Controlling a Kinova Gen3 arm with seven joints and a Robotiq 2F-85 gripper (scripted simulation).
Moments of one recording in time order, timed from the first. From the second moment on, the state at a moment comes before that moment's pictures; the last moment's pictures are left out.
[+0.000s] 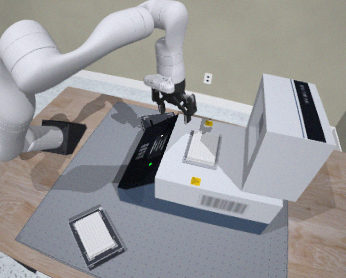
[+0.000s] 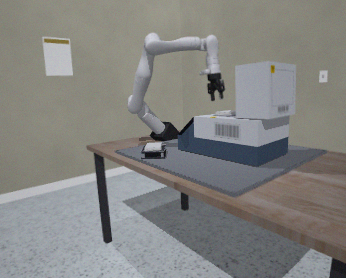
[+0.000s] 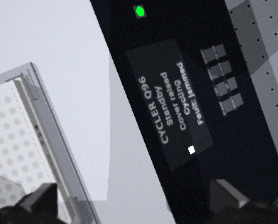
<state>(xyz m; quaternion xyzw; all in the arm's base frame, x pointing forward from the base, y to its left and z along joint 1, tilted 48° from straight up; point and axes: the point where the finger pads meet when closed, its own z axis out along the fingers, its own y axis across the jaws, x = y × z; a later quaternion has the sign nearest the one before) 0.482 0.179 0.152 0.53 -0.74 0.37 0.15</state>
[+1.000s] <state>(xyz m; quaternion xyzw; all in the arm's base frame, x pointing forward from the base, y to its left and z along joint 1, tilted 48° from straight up) 0.556 0.173 0.147 0.62 -0.67 0.32 0.24</state>
